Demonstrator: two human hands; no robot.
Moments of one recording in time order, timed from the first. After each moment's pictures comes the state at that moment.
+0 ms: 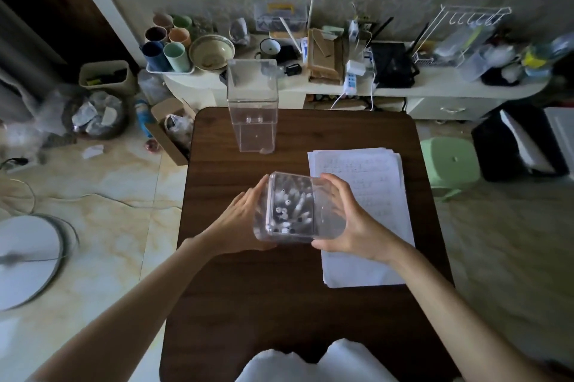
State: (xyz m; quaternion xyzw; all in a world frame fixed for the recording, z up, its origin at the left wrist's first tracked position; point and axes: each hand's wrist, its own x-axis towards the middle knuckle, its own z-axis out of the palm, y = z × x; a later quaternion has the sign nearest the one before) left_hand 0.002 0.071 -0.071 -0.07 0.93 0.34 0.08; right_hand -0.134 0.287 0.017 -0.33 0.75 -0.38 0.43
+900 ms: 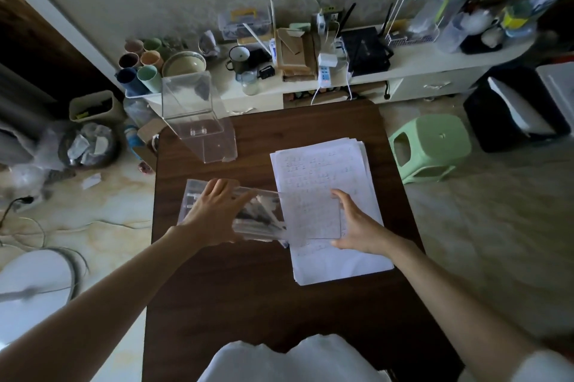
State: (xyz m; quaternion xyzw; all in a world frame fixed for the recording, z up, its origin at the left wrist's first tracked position) left_hand -0.051 0.099 -0.029 0.02 1.00 0.00 0.09; right_hand -0.188 0.382 -0.046 -0.29 0.82 -0.24 0.43
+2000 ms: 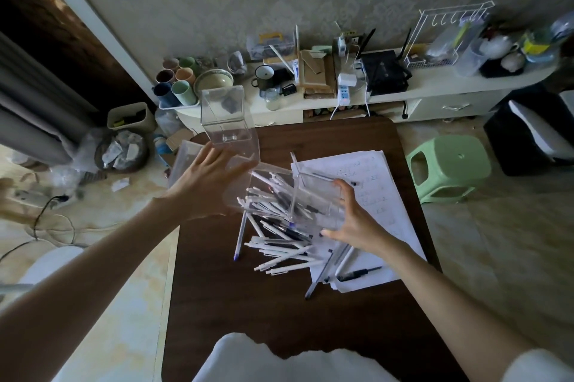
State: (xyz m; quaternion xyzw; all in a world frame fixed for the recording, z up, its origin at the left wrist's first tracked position) left_hand -0.049 0.063 0.059 0.04 1.00 -0.02 -0.03; right_hand -0.175 0.346 -0.033 -0.34 0.81 -0.34 0.33
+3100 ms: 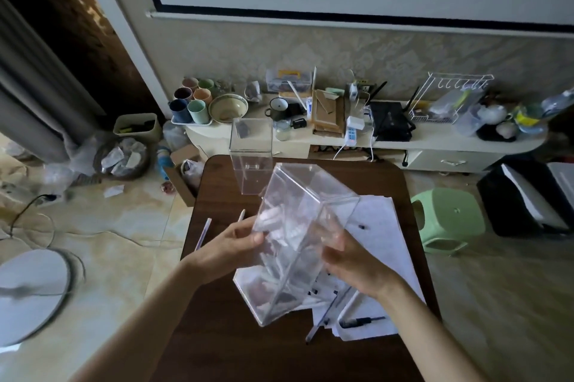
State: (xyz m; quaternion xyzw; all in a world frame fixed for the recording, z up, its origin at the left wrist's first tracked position) left_hand -0.005 0.098 0.044 -0.09 0.52 0.84 0.12; right_hand -0.142 0.298 0.062 -0.26 0.58 -0.54 0.55
